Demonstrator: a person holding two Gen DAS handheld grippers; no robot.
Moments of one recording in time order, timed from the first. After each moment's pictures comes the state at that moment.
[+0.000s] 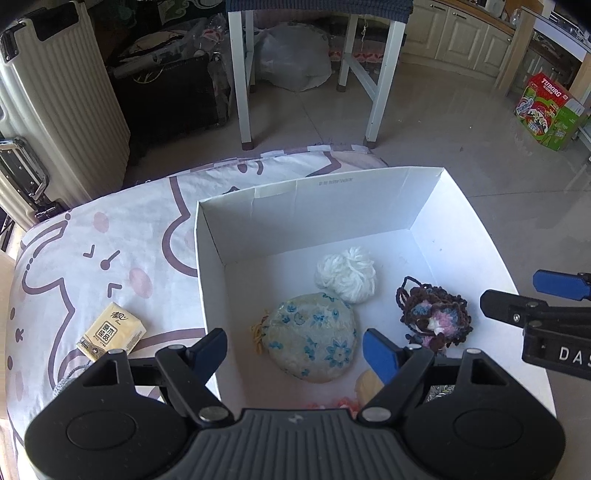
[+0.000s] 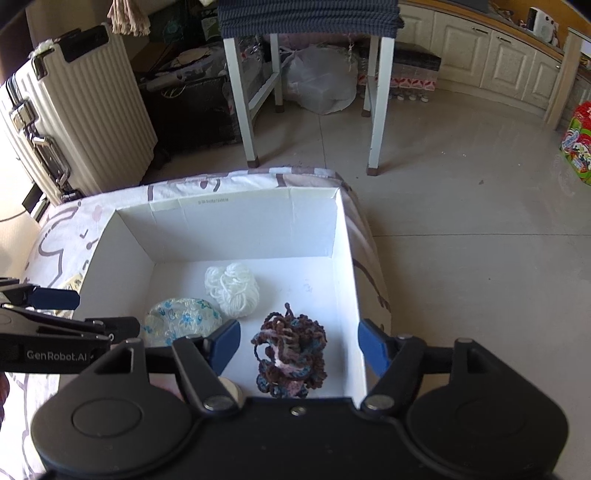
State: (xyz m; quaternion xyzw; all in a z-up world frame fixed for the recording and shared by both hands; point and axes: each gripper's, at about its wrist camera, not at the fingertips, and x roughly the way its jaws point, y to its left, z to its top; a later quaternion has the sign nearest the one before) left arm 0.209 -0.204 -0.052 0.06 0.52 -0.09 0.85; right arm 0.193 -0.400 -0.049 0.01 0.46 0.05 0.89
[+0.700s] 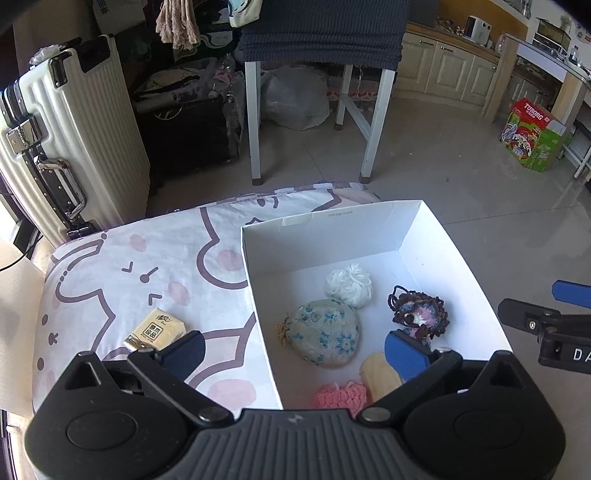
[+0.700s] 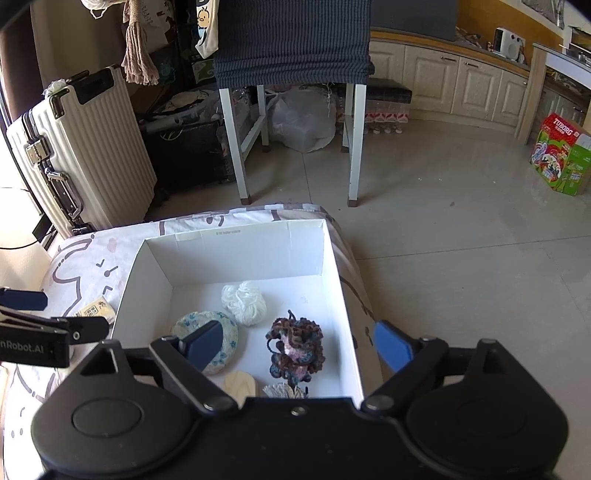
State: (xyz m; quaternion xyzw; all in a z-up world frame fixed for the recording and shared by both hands) left arm 0.152 -0.167 0.008 0.06 0.46 -0.10 0.88; right arm 0.125 -0.390 0.003 0.02 0.41 0.01 0.91
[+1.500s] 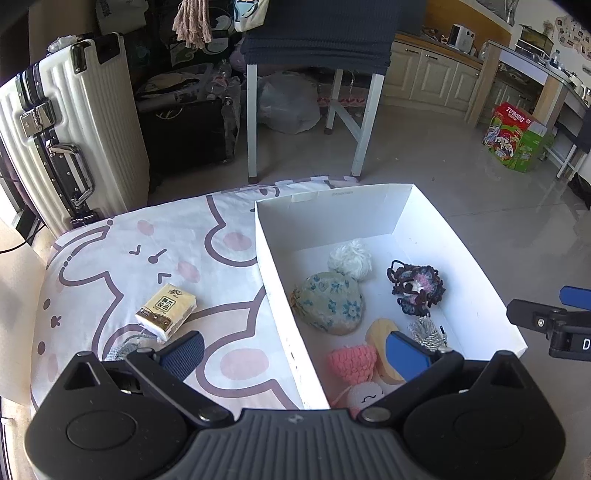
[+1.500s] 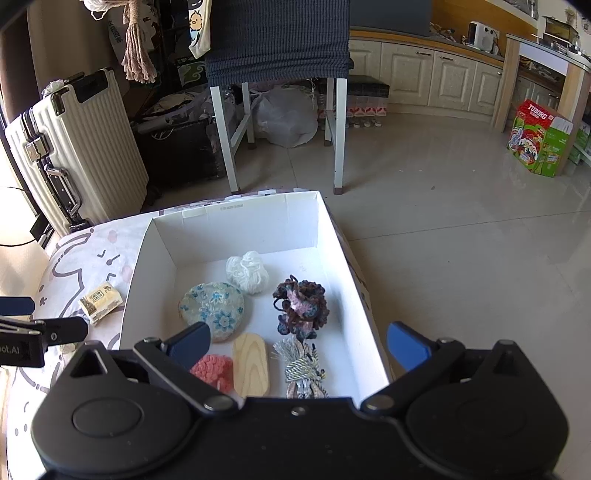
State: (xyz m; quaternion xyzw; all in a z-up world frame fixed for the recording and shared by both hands) left arm 0.106 -0.124 -0.002 0.04 0.45 -0.12 0.88; right arm 0.066 -0.368 -0.003 0.04 0.41 -0.03 0.91
